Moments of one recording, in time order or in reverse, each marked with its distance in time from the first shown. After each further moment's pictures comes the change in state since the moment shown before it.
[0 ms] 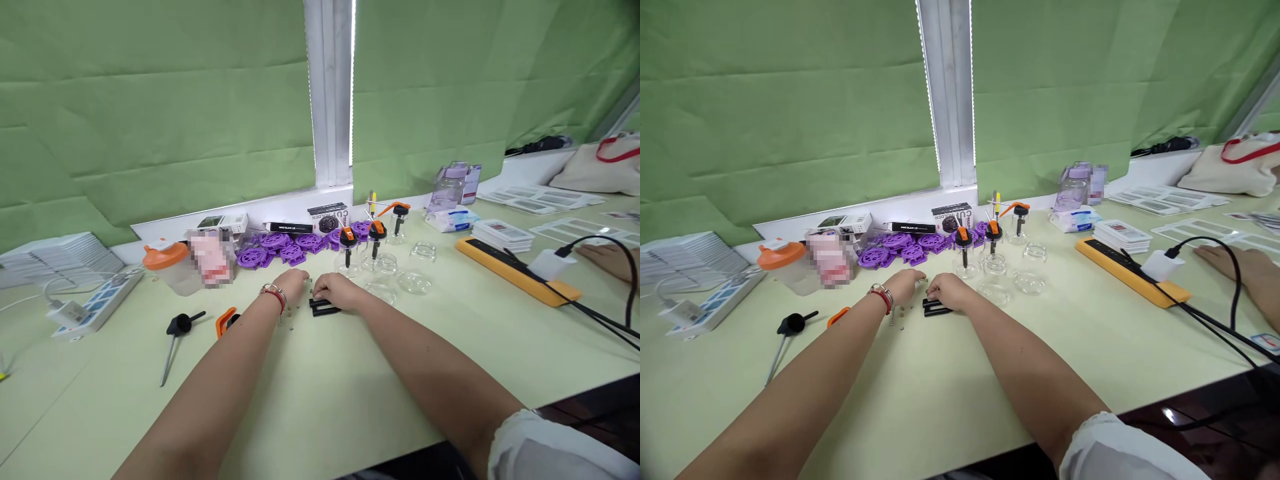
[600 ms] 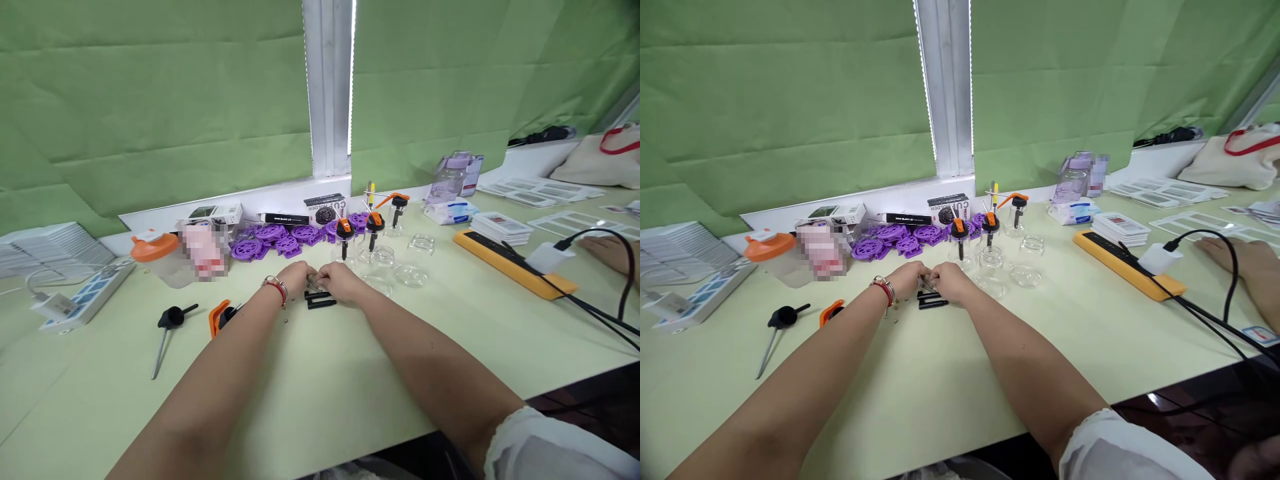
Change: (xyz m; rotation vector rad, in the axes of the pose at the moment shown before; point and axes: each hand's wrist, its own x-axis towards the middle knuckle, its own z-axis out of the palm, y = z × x) left_hand 0.011 0.011 0.010 -0.109 -0.006 0.172; right_hand -0.009 0.000 -0.008 -0.013 0.128 0.125
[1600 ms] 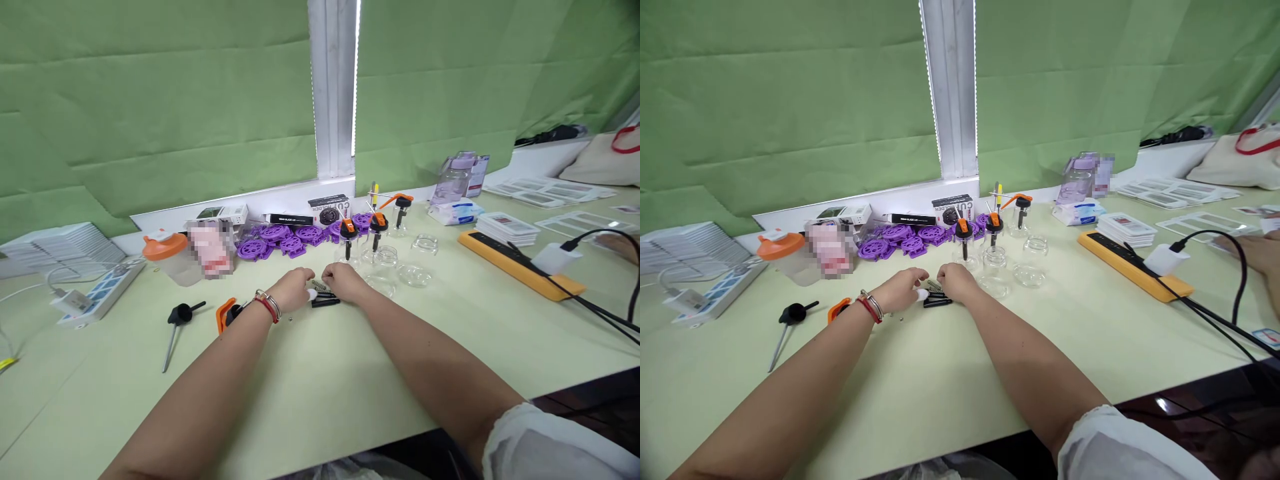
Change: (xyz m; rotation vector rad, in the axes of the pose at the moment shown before) left_hand -0.050 0.022 -0.016 -0.189 0.052 -0.098; right_hand 0.002 0.006 0.005 -0.115 0.051 0.018
